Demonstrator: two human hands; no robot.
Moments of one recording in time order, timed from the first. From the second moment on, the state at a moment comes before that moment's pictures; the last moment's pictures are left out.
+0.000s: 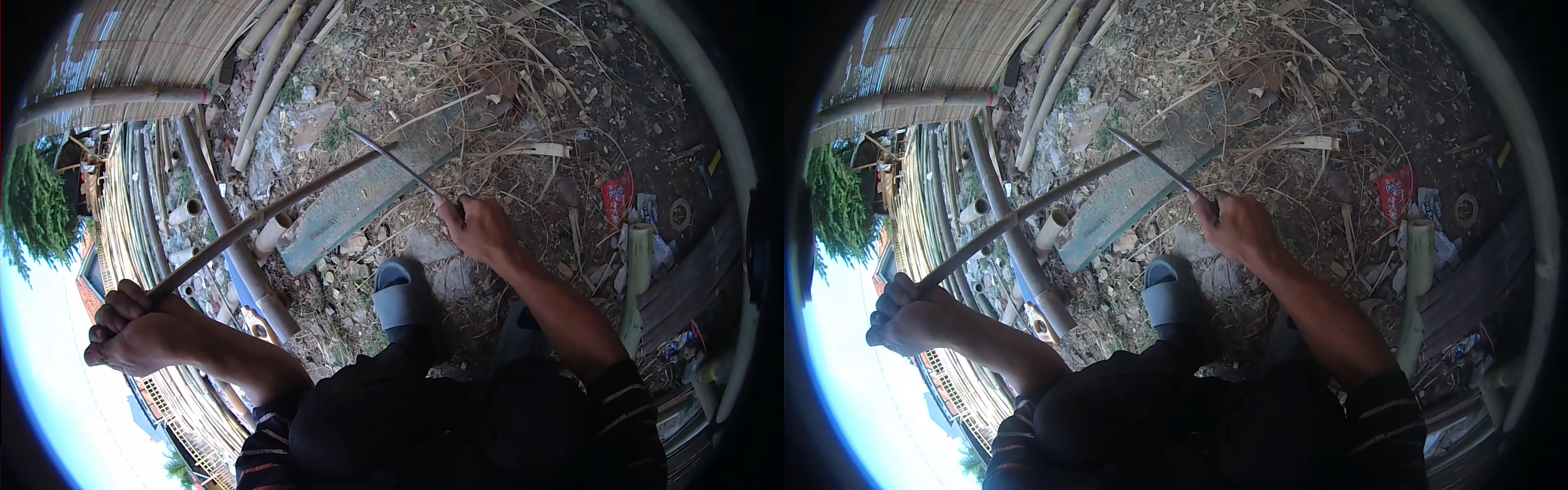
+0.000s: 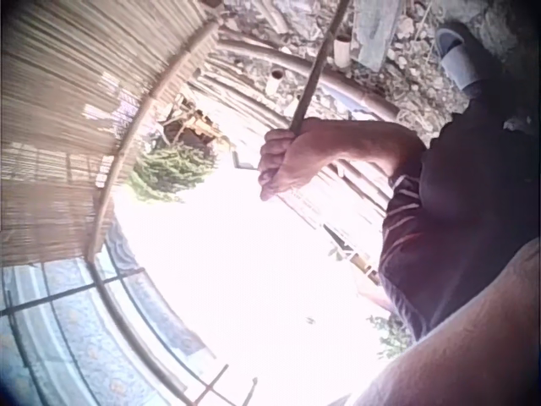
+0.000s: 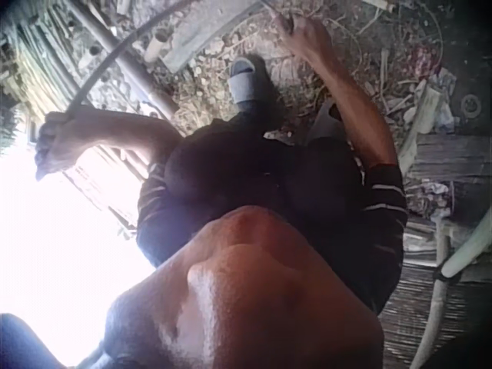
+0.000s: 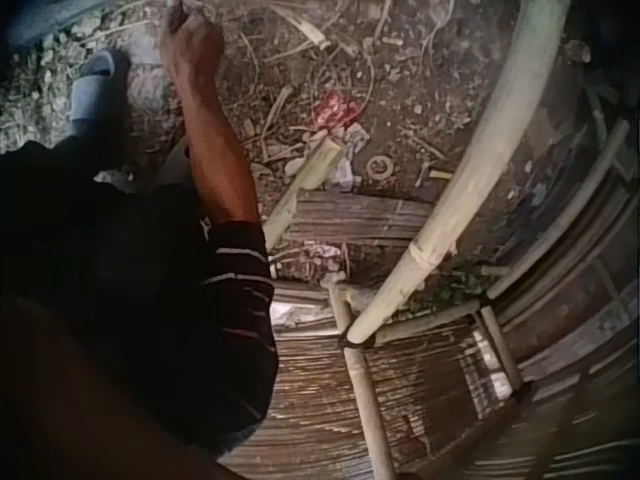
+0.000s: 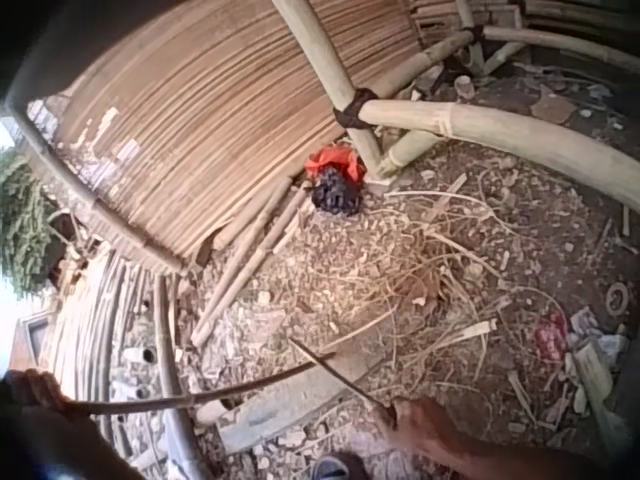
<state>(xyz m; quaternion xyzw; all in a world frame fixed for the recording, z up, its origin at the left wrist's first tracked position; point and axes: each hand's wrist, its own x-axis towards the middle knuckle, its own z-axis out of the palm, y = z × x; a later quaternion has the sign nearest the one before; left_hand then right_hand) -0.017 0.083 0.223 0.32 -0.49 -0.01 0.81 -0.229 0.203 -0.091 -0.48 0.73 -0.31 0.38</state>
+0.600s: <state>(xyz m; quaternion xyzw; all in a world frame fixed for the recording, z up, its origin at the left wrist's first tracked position) -0.030 0.129 0.232 -0.12 -0.66 -0.63 0.38 -0.233 0.234 0.048 -0.58 0.52 -0.52 0.34</state>
